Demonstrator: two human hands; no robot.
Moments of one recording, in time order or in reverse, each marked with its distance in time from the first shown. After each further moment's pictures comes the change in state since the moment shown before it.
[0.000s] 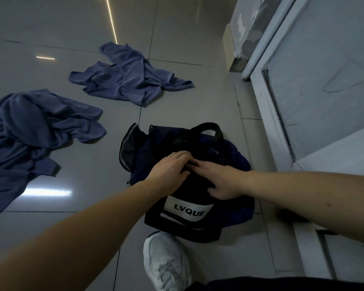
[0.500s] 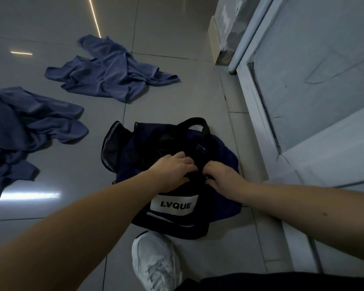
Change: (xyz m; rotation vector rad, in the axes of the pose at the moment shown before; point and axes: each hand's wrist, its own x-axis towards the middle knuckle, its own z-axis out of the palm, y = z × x) left_hand 0.032 0.018 0.013 0.387 -0.313 0.290; right_hand -0.028 0.021 0.045 0.137 0.407 0.163
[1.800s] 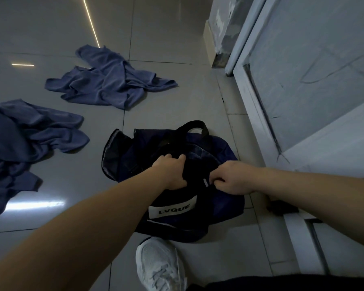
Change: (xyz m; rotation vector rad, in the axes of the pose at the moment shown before) left_hand 0.019 -0.001 -0.017 -0.162 -0.254 -0.383; right_hand -0.002 -0.006 -0.062 -0.119 -0.397 0.070
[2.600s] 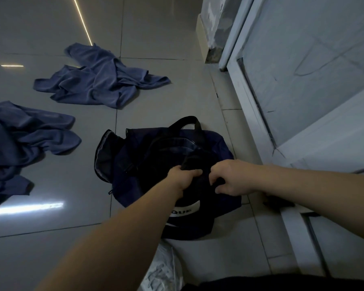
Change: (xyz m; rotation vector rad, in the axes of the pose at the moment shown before) left_hand 0.015 0.053 0.040 -1.508 0.032 -0.506; right_hand -0.016 0.000 -0.007 -0.034 -0.036 -0.063
